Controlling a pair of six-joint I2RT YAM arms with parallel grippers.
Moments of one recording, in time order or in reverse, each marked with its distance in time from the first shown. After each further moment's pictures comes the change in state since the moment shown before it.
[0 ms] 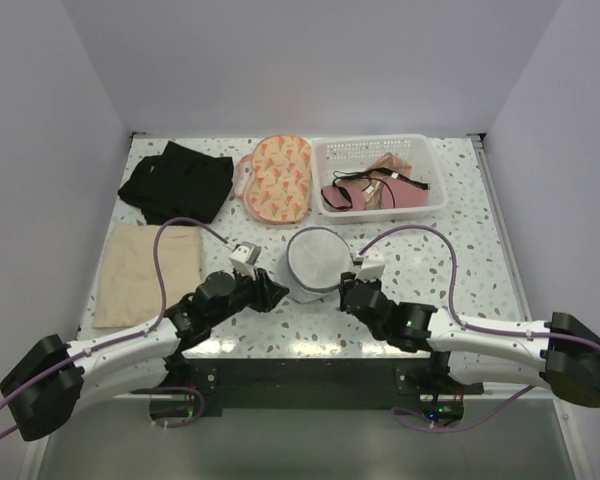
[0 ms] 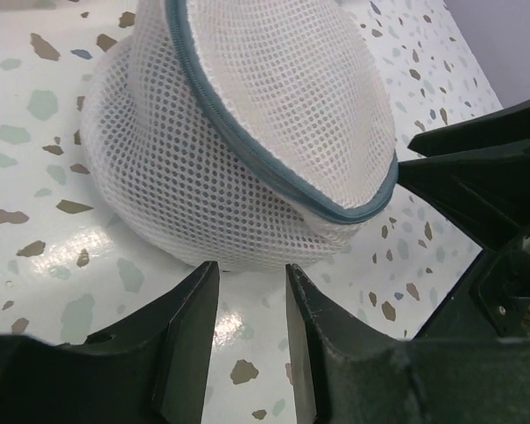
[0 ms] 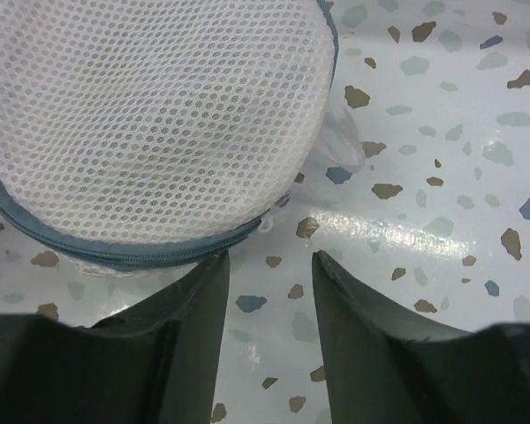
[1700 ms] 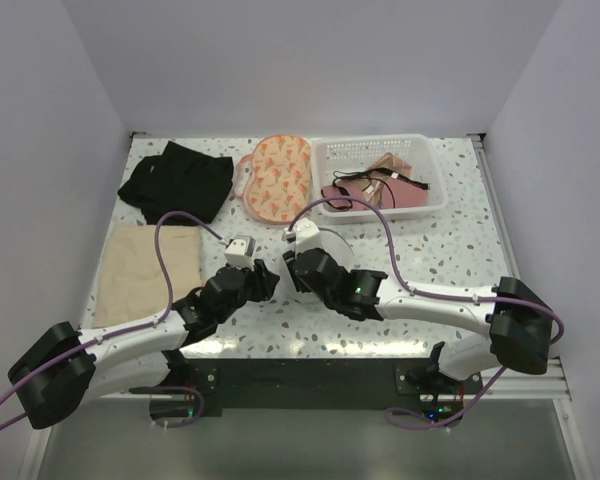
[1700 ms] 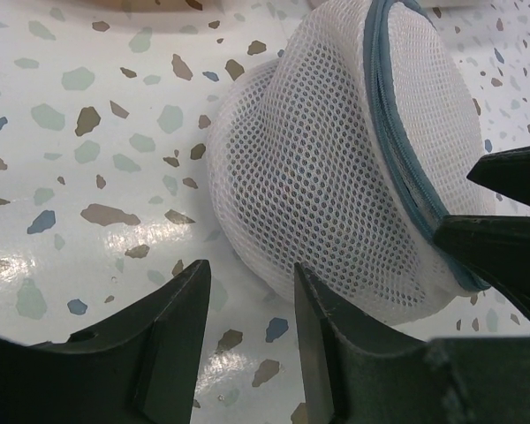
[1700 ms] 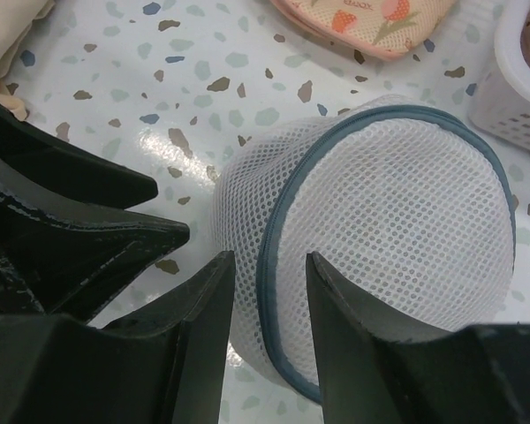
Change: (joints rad) left arm -0.001 0.098 0.053 -0.053 -0.275 -0.012; right arm 0.000 0.393 0.470 -0.013 -0.170 -0.299
